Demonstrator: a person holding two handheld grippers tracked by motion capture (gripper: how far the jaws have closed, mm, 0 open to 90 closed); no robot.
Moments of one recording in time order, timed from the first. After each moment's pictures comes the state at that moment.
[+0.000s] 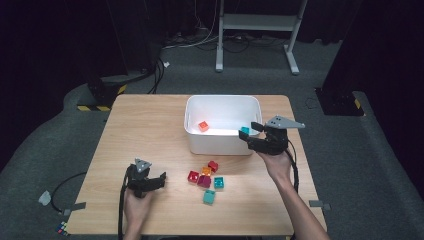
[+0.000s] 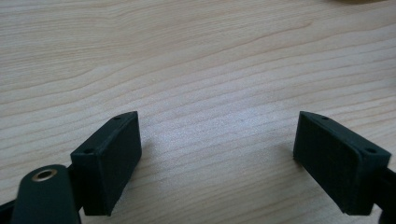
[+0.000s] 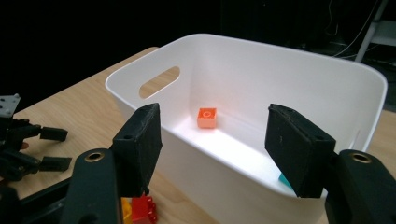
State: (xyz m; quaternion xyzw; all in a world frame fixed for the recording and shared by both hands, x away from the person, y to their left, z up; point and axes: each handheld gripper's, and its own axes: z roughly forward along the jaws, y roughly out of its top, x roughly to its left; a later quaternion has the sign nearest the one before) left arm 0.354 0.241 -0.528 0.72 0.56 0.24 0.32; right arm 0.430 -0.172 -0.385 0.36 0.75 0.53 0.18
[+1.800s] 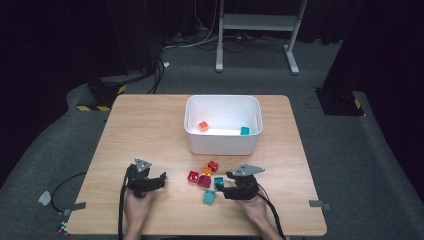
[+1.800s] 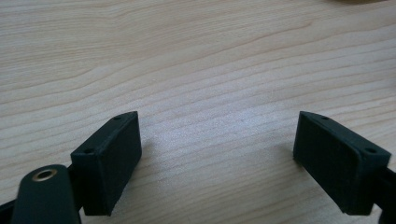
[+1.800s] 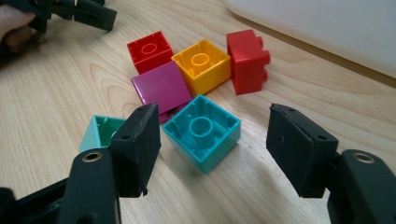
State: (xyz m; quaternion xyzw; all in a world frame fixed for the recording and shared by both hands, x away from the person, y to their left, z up) left arm 0.354 0.241 -0.528 0.72 0.56 0.24 0.32; right arm 0.363 -0.114 -0.518 0.33 0.83 0.45 0.08
